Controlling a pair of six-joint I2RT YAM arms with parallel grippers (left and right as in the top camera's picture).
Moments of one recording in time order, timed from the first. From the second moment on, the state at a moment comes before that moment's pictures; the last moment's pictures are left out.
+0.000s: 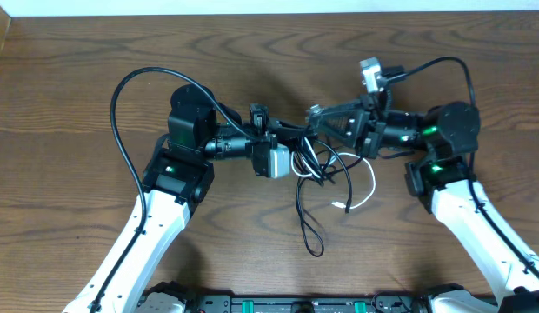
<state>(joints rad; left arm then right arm) -0.34 1.26 0.94 0.10 1.11 0.91 0.23 1.36 0.80 0.83 -1.20 0.99</state>
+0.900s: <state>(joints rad) -0.34 1.20 0.94 0.17 0.55 0.23 0.08 1.36 0.80 0.31 -1.07 0.71</state>
